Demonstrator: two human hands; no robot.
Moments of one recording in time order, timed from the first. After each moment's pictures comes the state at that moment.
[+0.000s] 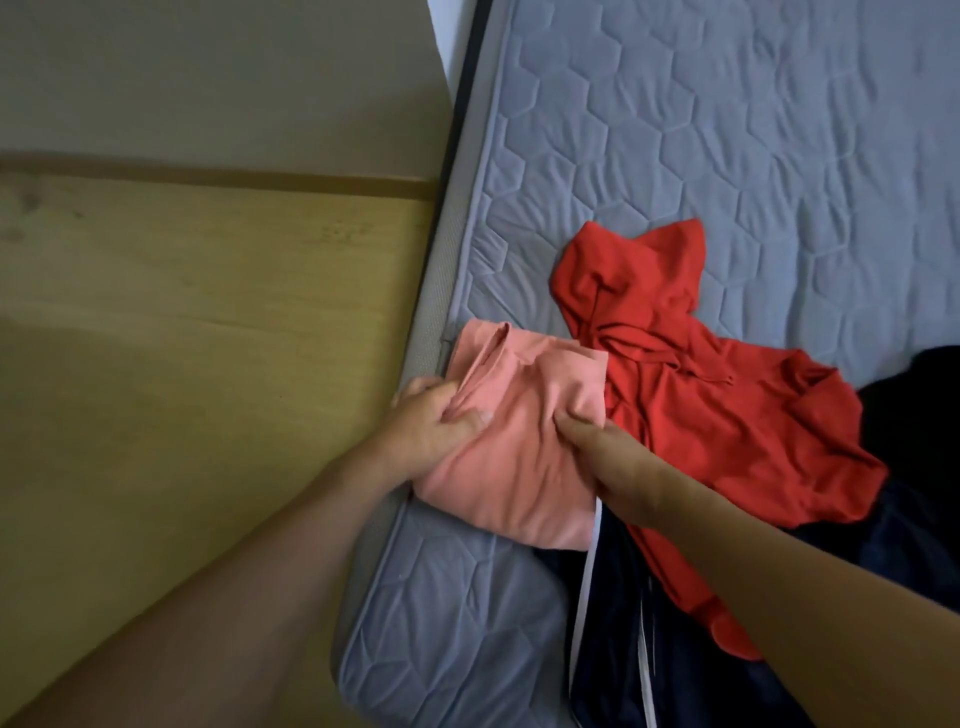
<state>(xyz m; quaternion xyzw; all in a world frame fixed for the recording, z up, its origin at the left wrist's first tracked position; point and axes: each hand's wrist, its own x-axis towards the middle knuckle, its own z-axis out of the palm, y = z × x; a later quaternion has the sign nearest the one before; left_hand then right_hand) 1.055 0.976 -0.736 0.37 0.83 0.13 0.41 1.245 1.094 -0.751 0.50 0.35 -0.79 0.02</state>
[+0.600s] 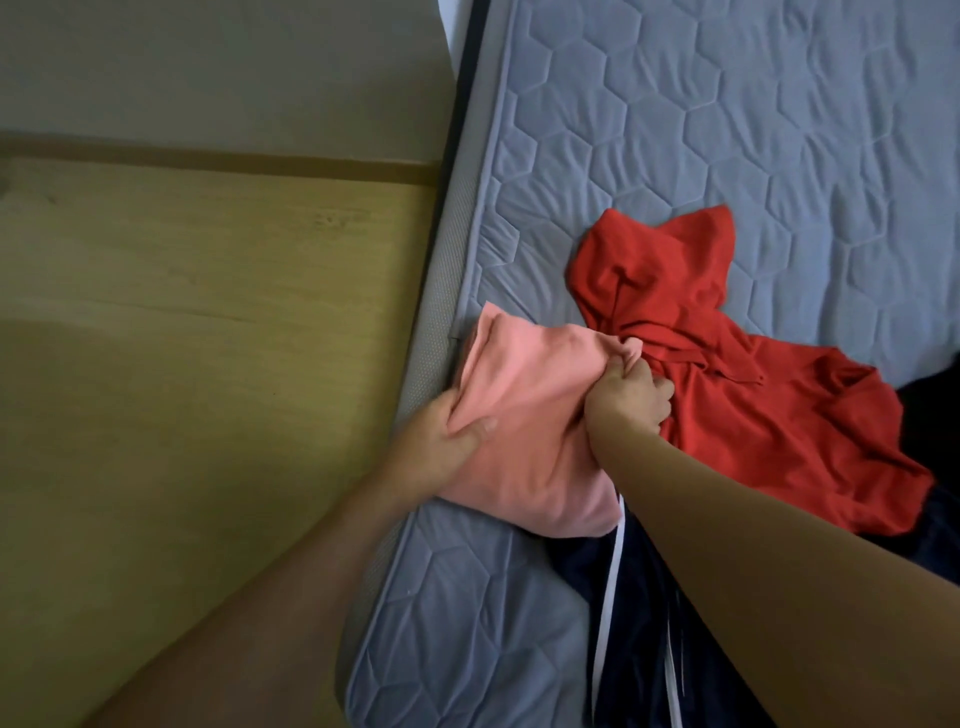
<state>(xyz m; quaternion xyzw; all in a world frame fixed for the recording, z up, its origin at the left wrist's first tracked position) 1.058 0.963 -0.763 0.26 0.81 0.29 0.45 1.183 1.125 -0.800 0.76 0.51 -0.40 -0.06</state>
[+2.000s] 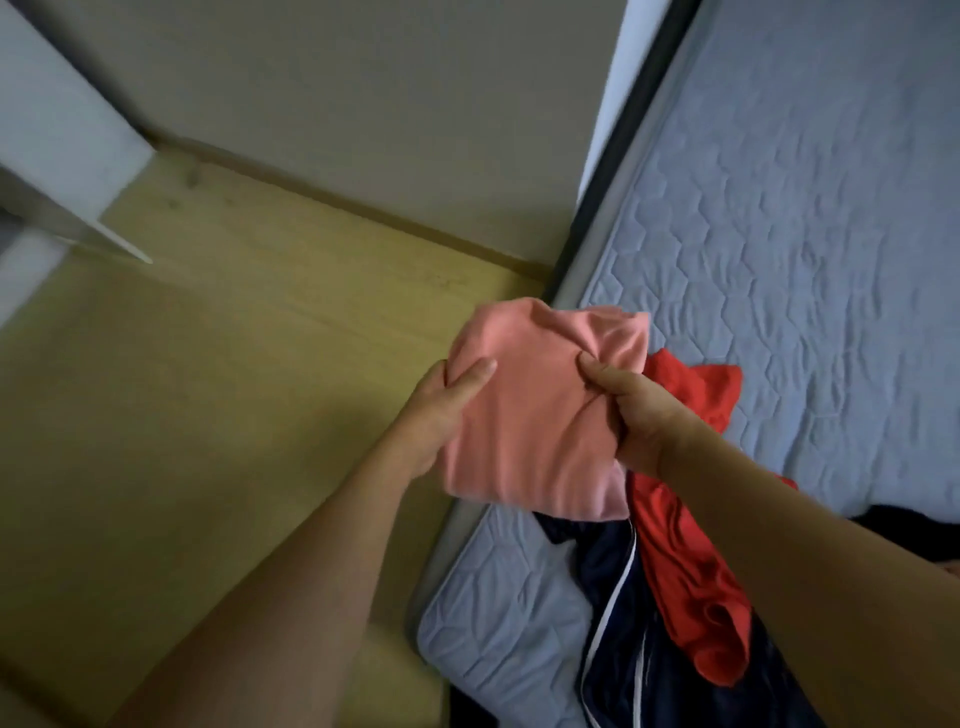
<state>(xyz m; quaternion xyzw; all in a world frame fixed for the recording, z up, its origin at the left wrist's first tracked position) 0.984 0.904 -0.546 0.03 0.72 0.56 0.42 1.111 1.078 -0.507 0.41 0.38 -0.83 0.05</state>
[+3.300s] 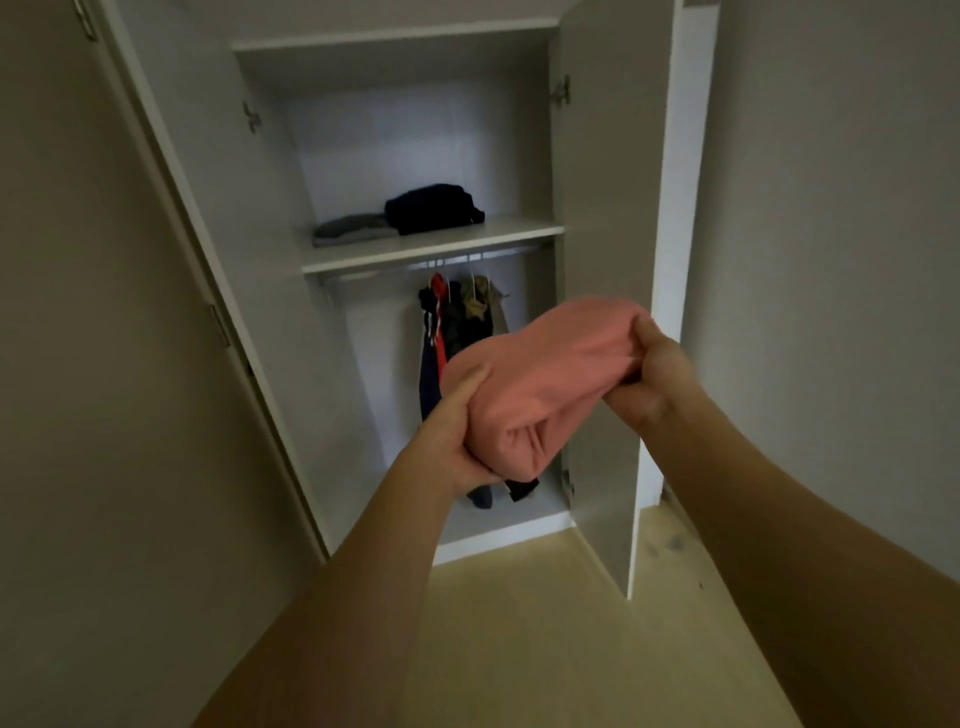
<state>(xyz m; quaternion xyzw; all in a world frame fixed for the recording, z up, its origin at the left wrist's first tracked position) 0.623 0.288 0.028 -0.20 0.48 0.85 0.07 0.560 0.474 0.063 0.04 0.34 -0.93 0.11</state>
